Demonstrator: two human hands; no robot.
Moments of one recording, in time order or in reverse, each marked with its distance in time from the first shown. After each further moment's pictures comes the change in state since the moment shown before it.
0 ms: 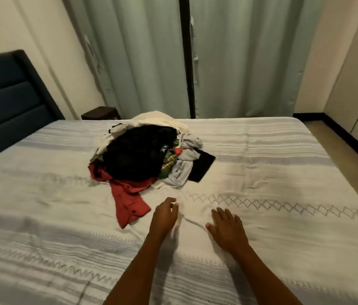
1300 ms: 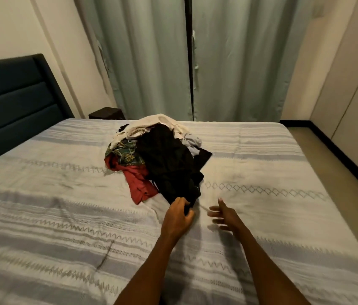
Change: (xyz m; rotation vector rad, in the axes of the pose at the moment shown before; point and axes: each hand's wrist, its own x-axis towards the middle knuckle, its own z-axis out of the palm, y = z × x) left_hand -0.155 0.045 -0.025 0.017 0.132 0.332; right_hand -0.120 -0.025 -0.063 1.168 -0.174 0.387
